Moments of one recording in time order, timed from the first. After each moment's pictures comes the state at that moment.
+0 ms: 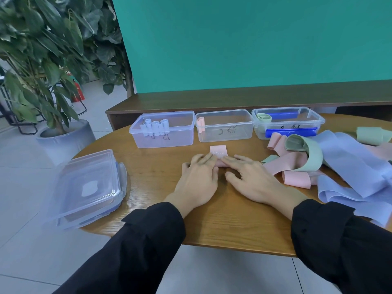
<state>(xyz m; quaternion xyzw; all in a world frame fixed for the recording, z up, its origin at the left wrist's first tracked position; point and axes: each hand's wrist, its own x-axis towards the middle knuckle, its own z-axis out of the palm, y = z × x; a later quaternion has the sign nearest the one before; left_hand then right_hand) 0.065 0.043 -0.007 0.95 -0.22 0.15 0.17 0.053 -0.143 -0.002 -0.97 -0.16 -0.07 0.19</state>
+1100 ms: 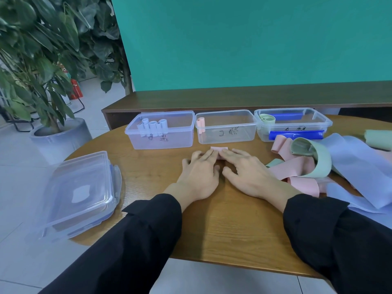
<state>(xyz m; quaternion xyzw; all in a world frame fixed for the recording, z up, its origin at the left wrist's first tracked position) 0.104 0.037 -0.007 0.96 -0.22 0.10 0.16 0.087 -0.138 0.004 -0.97 -0.16 -0.07 0.19</state>
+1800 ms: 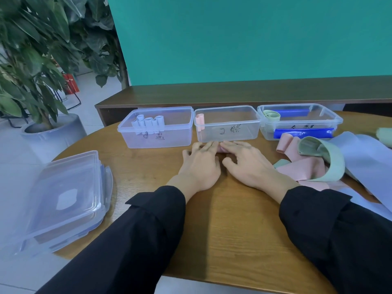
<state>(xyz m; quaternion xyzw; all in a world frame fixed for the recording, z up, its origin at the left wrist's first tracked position) 0.143 0.027 -0.006 0.96 -0.21 0.11 0.15 0.121 -0.139 0.004 -0.96 -0.13 -0.09 0.23</state>
